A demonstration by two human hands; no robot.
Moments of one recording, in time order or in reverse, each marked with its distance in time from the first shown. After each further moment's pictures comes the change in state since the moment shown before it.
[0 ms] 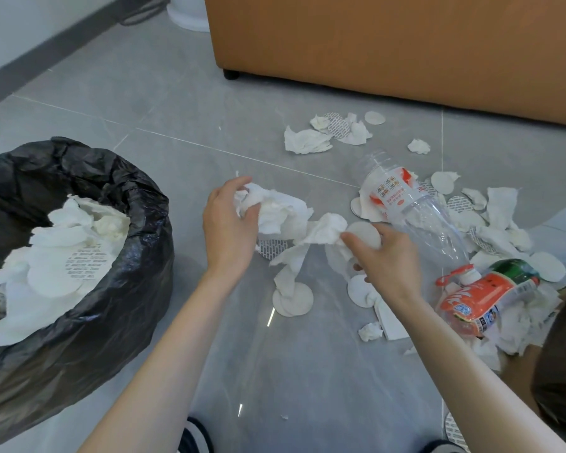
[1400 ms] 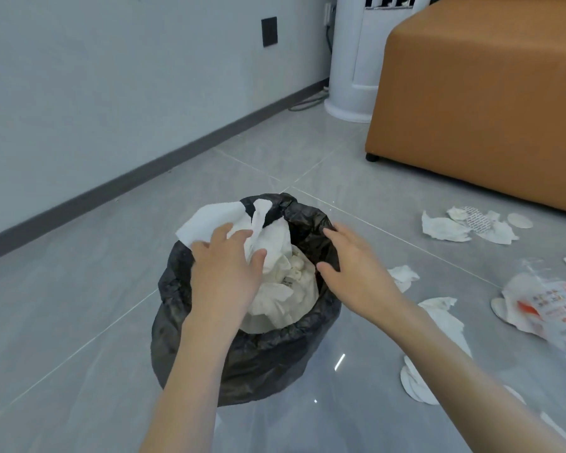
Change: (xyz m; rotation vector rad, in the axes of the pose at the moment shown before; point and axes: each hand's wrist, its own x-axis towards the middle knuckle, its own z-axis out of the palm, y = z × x) left_hand -0.017 -0.026 -0.242 0.570 0.085 -0.257; right_hand -0.081 -0.214 0.128 -0.275 -0.508 -0.744
